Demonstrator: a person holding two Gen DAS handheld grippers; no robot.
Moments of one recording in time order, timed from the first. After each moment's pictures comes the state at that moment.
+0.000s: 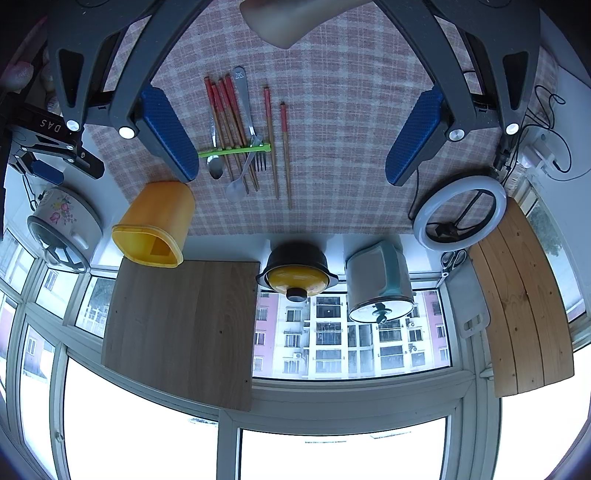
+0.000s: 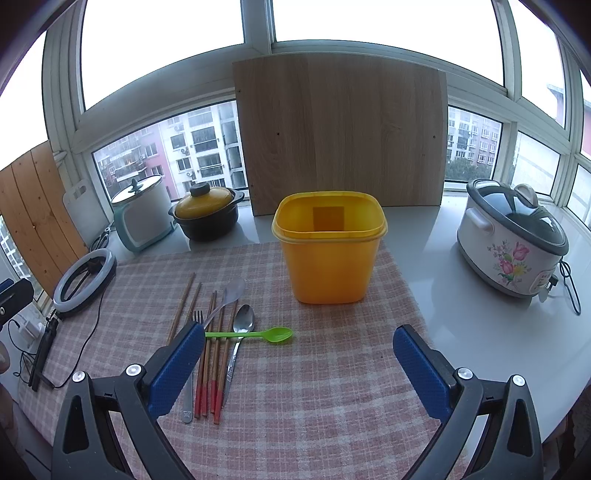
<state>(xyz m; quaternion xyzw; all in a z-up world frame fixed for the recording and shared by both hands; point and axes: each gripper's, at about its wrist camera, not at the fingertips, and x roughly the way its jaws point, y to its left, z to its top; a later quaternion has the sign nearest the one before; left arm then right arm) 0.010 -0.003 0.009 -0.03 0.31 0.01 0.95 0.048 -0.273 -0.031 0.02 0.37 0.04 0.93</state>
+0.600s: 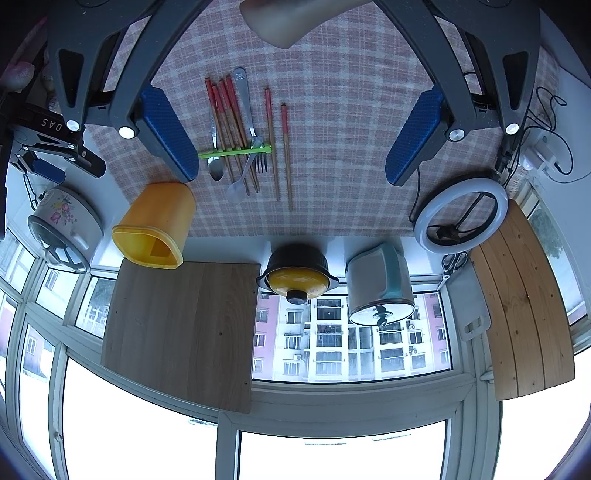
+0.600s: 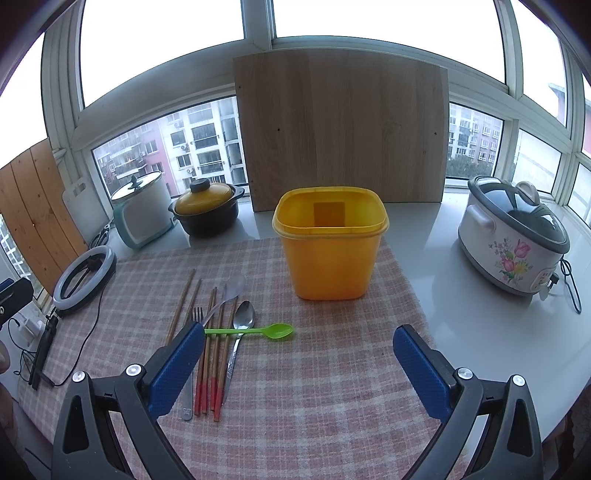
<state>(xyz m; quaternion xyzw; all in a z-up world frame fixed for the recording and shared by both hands) 0.010 -0.003 0.008 -0.03 0.31 0.01 0.95 0.048 -0.272 -0.035 0.02 0.38 0.04 0.92</state>
